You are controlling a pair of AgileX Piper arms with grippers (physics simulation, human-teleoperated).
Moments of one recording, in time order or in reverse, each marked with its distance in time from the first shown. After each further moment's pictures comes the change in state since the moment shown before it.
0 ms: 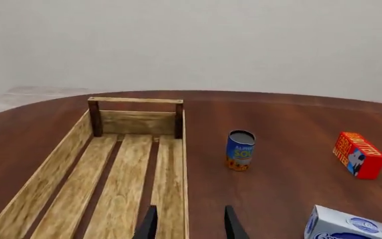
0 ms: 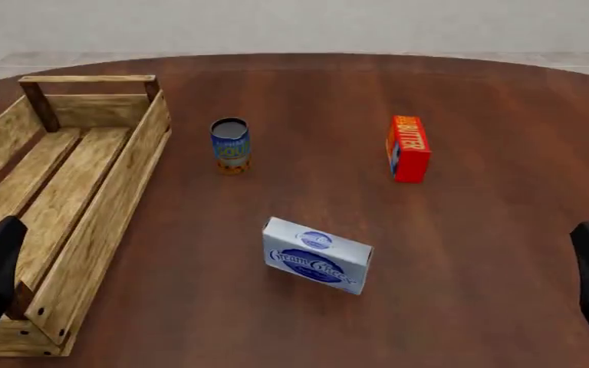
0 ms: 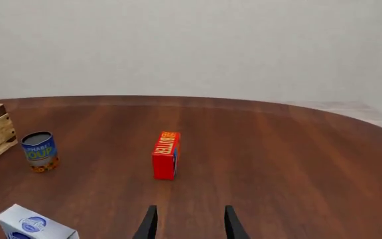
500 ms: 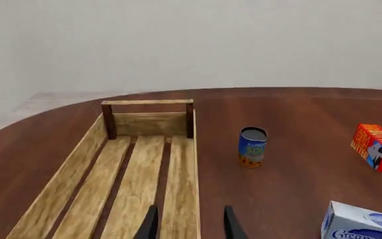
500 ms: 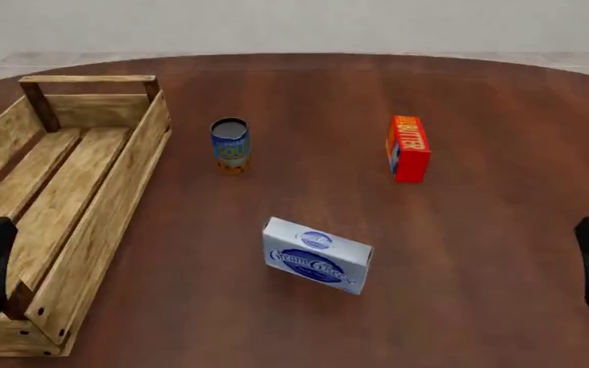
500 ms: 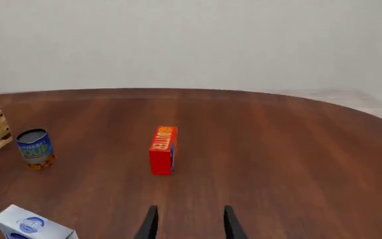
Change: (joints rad) left arm 0.034 -0.027 -0.023 0.058 0.072; right arm -0.018 0.049 -0.047 0.046 0.011
